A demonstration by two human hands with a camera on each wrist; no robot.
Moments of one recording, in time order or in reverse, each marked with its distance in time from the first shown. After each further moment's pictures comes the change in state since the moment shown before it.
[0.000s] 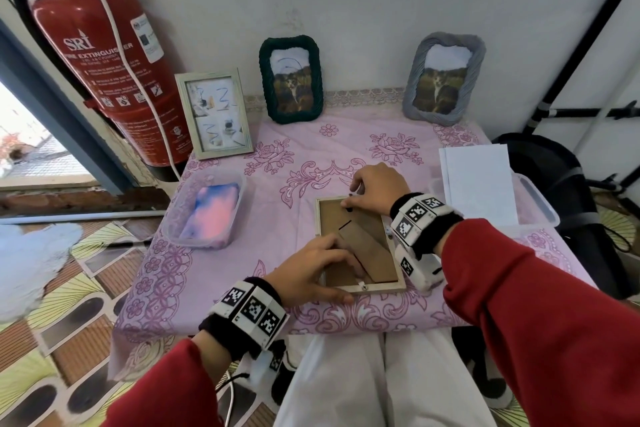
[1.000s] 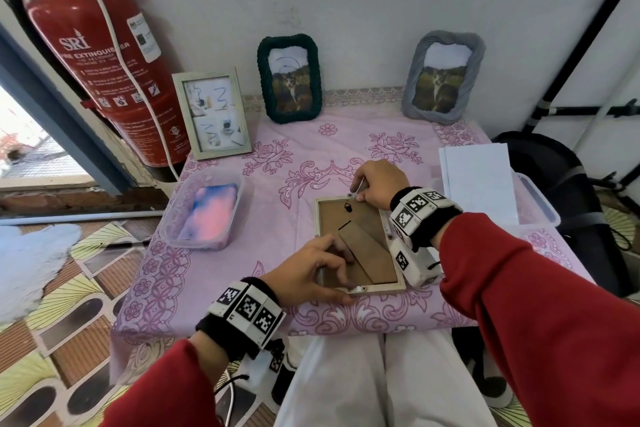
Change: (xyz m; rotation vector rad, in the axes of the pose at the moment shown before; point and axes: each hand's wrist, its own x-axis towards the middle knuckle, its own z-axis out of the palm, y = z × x) left_hand -0.001 -0.006 0.003 -0.218 0.014 -0.038; right_hand 0.008 0.004 -0.005 0.054 -0.041 0.028
